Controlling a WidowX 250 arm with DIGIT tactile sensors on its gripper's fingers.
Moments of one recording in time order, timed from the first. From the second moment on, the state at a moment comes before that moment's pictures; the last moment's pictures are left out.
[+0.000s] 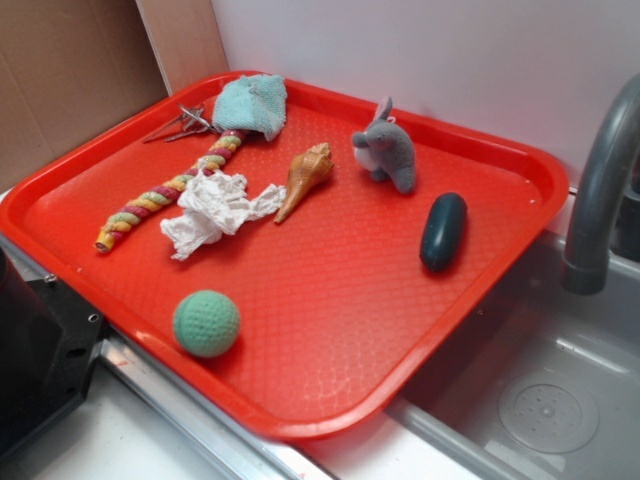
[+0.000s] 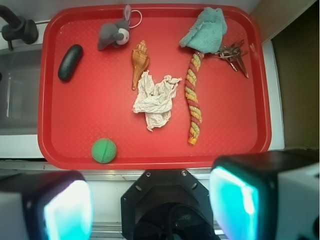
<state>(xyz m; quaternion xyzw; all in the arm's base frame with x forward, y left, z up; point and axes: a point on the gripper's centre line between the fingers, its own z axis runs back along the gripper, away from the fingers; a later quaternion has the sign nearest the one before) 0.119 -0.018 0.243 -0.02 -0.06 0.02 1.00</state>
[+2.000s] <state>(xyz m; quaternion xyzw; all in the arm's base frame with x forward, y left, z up) 0.111 -0.121 0.024 -0.07 0.05 -0.13 0.99</state>
